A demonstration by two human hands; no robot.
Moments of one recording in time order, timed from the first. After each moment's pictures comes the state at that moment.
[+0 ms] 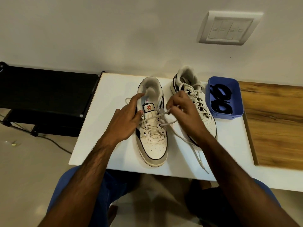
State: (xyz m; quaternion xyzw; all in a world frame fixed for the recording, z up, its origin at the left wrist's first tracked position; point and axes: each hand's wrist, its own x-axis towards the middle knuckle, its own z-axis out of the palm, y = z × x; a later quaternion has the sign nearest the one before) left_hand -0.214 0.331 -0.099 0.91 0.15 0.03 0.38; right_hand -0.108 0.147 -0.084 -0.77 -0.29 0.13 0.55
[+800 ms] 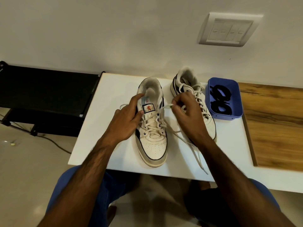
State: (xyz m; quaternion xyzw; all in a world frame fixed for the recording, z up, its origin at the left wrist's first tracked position) left_hand -0.215 0.332 -0.100 0.91 0.15 0.04 0.39; right_hand -0.107 0.143 -0.090 -0.80 -0.27 0.02 0.53
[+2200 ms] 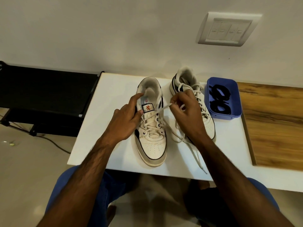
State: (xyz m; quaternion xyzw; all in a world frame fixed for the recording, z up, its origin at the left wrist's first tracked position) left_hand -0.213 0.333 -0.105 0.91 0.15 0.04 0.39; right_hand -0.107 0.147 -0.093 -0.81 -0.25 0.02 0.53
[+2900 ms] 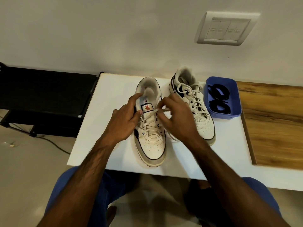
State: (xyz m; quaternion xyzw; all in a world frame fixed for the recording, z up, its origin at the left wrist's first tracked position) left_hand -0.212 0.334 -0.110 0.91 0.15 0.05 0.38; right_hand -0.116 0.158 -0.096 -0.85 -0.36 -0.02 0.39
